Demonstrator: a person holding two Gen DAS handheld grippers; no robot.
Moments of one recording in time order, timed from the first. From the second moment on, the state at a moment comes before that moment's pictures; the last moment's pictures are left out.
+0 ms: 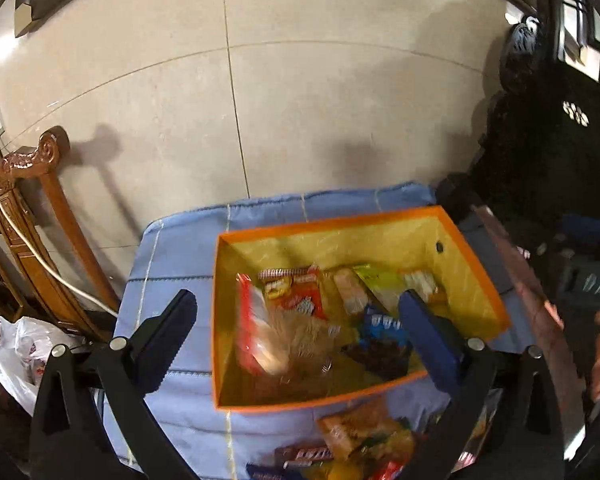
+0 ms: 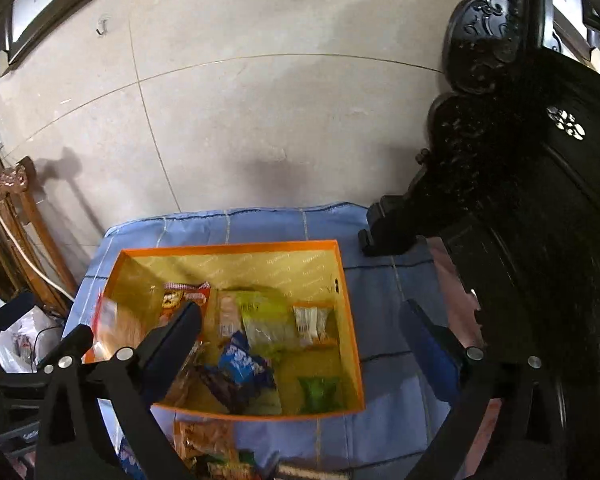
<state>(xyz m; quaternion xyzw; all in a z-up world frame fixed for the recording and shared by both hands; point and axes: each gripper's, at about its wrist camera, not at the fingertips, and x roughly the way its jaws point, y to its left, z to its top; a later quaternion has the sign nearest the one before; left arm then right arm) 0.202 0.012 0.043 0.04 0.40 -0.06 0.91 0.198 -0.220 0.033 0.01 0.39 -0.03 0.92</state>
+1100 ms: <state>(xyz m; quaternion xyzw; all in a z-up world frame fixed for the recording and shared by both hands) 0.087 0.061 -0.180 0.15 0.52 -0.19 0.82 0.132 -0.230 -0.202 -0.28 0.58 0.31 0.70</state>
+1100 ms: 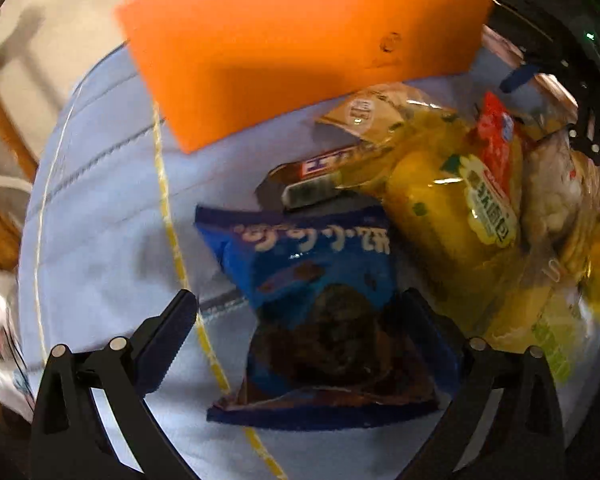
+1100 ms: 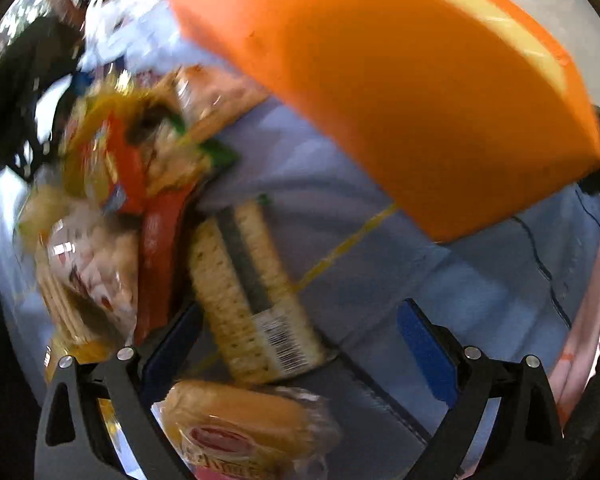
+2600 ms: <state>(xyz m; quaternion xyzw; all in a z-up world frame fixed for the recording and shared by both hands) 0.109 0.032 0.004 0.01 0.42 -0.06 0.91 0.121 -0.209 -0.007 -0.02 0.42 0.01 0.91</state>
